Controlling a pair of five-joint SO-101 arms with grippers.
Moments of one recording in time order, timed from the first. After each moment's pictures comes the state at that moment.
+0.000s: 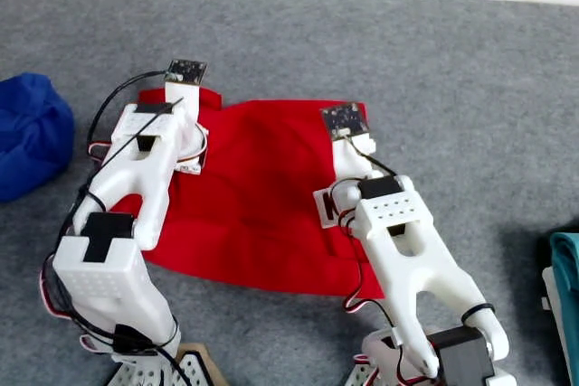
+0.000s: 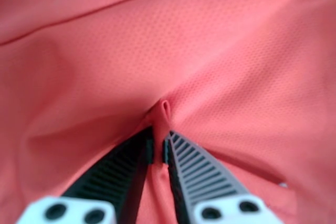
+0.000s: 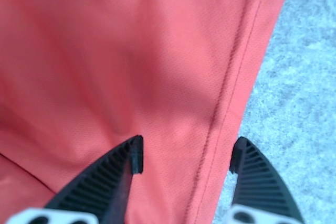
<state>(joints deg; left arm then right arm) -7.3 18.1 13.3 58.6 -4.4 -20.5 -19.4 48.0 46.6 3.6</state>
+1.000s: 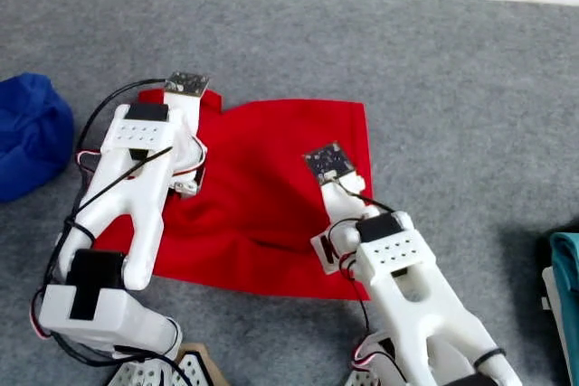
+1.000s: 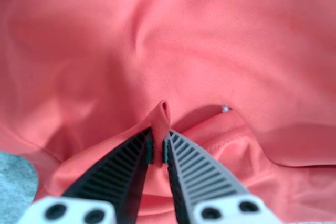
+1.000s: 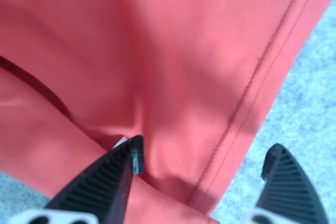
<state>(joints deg) -3.6 2.1 20.4 74.9 -4.2 -25.1 -34.6 62.8 52.7 9.0</state>
